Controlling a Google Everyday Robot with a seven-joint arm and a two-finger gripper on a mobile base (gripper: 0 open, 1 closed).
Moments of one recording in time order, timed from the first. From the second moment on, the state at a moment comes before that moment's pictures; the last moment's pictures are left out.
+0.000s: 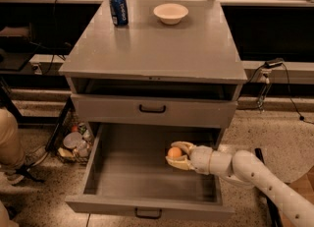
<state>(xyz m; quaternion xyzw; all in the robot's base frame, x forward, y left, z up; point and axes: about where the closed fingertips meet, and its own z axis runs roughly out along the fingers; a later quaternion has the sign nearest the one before) 0.564 -0.078 0.512 -0.43 0.67 0.30 0.53</state>
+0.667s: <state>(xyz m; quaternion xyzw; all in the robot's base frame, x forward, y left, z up) 0.559 -0.108 0.571 -0.45 0.61 0.34 0.55</state>
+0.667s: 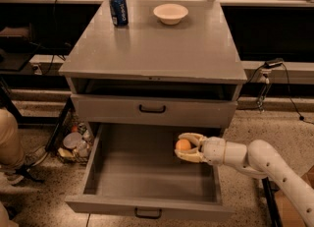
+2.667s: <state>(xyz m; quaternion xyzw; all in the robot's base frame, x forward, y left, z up) 0.572 -0.139 0.824 -0.57 0.45 0.25 0.64</state>
